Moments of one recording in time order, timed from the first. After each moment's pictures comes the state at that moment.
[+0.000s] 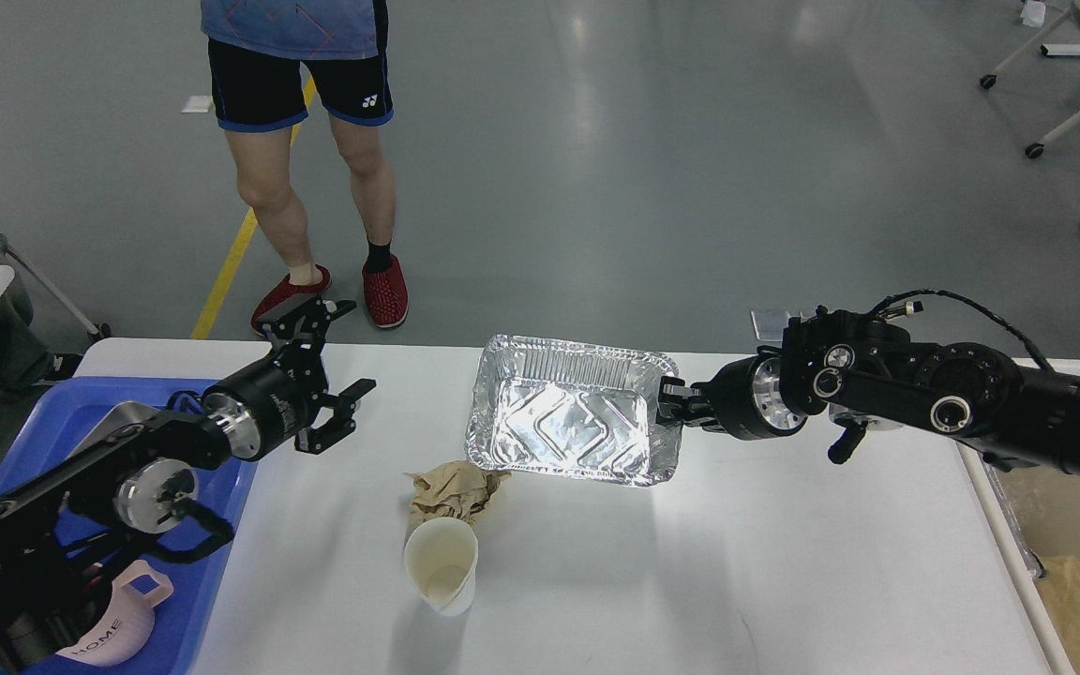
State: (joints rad) left arm -0.52 0.48 -0.67 -1.25 0.21 -0.04 0.04; right arm 1.17 -0.39 -0.16 1.13 -0.58 0.31 -0.19
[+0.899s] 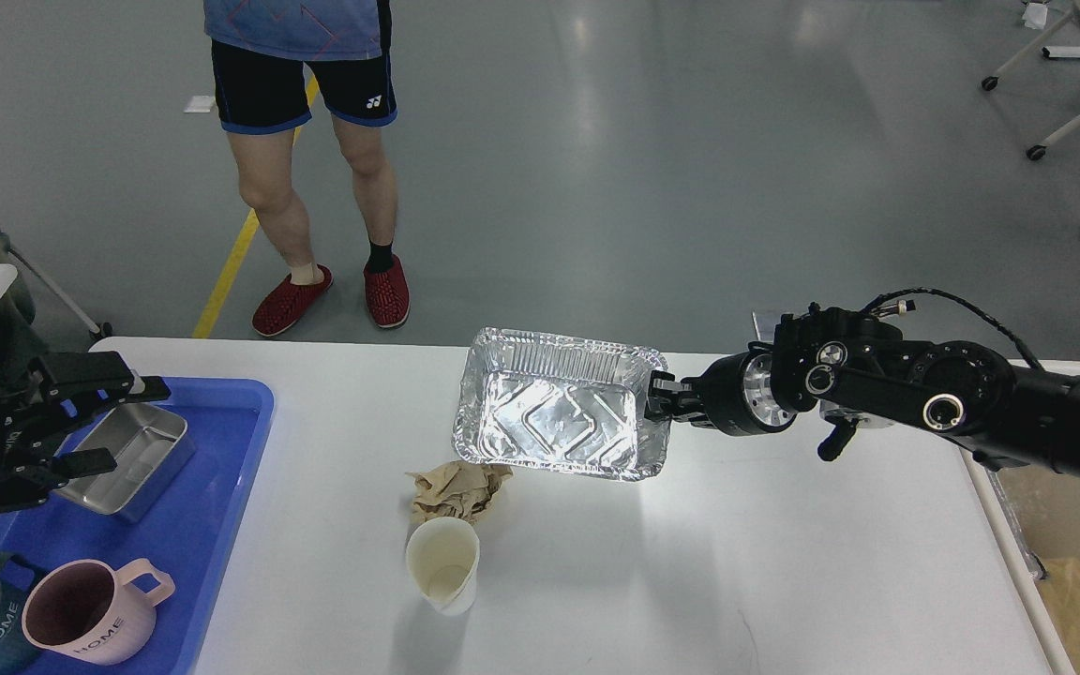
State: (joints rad) left arm -0.88 1.41 -0.18 -1.76 0.38 -0.37 0.16; right arm 1.16 -0.38 -0.13 1.13 -0.58 0.30 -0.19
